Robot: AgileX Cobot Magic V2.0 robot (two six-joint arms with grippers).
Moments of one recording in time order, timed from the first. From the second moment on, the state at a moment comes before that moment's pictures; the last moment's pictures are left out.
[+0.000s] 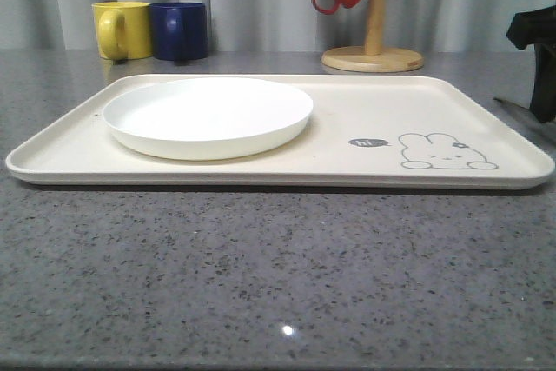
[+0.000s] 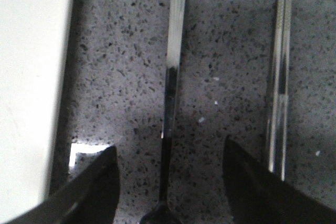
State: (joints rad) left arm -0.22 0.27 -0.44 -0.12 0.31 0.22; right arm 0.08 1.54 -1.11 -0.02 0.76 0.05
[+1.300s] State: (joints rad) left arm -0.22 0.27 -0.44 -0.11 0.31 0.22; right arm 0.16 1.50 -1.26 0.06 0.87 0.17
